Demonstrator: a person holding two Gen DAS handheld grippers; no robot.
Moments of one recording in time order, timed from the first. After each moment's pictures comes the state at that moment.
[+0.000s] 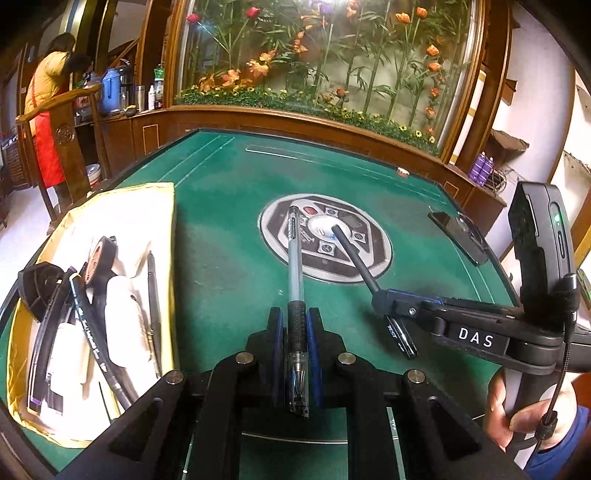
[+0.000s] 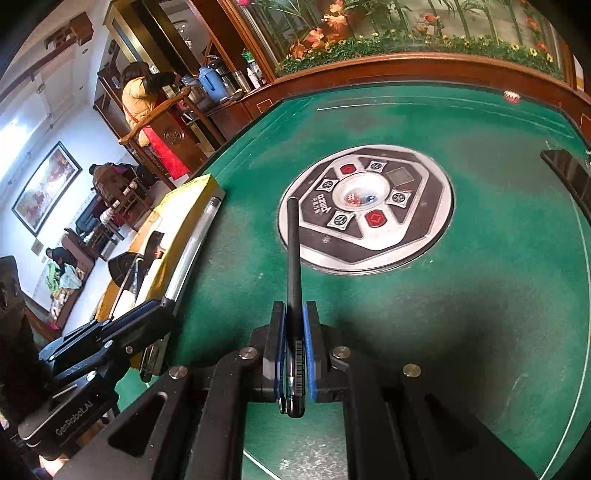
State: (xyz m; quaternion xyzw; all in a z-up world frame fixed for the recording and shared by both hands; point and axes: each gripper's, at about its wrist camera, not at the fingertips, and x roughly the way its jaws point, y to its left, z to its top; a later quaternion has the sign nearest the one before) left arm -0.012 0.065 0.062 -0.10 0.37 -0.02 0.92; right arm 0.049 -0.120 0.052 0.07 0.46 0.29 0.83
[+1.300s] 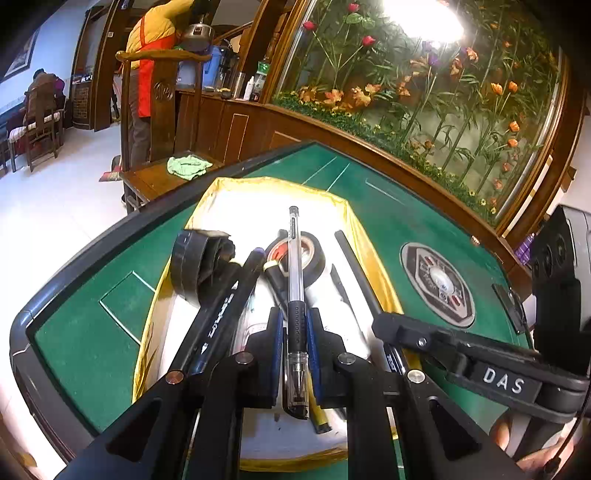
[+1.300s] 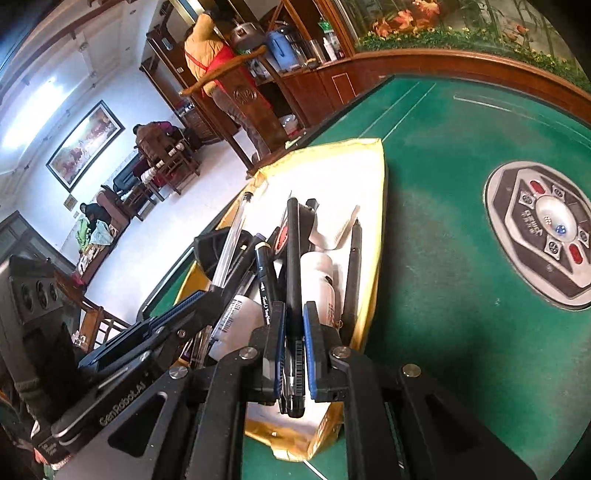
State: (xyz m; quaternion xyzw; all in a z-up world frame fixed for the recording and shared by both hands) left arm -0.065 0.227 0.042 -0.21 0.34 0.09 0.91; right arm 0.012 0.074 0.058 0.02 0.47 0.38 0.79
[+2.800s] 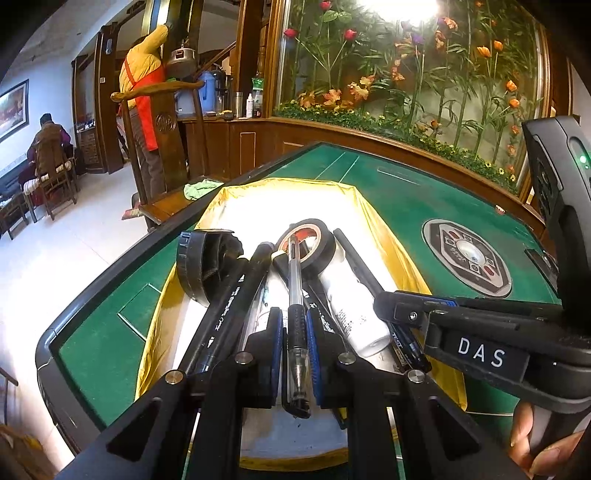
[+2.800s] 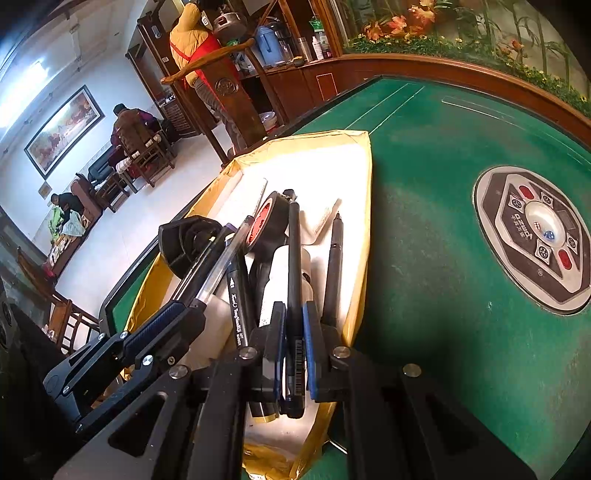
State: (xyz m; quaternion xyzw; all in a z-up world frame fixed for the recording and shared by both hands) left arm -0.064 0.194 0.031 -0.11 0.33 0.14 0.93; right arm 0.013 0.084 0.042 -0.02 0.47 0.34 0.81
